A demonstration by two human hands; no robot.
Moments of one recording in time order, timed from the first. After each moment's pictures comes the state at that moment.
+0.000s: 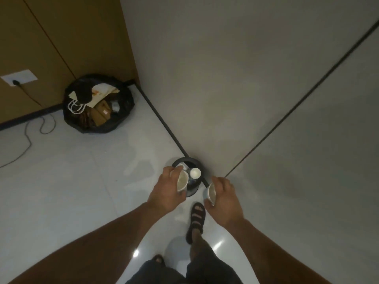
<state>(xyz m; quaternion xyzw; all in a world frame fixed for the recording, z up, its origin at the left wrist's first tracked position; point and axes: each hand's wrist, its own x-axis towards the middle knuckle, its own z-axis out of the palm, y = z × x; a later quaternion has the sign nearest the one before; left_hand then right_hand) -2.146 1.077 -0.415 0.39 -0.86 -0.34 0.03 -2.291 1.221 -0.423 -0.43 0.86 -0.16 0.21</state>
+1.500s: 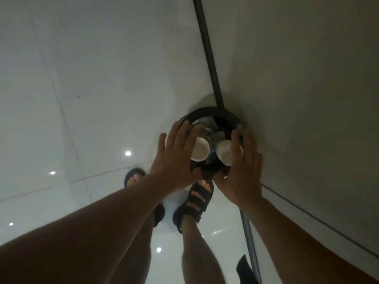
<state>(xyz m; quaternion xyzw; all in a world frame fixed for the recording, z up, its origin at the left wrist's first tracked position) -2.238 0.950 -0.835 0.43 -0.83 -0.33 -0.08 -2.406 1.043 -0.832 -0.54 0.81 -0.02 0.21</state>
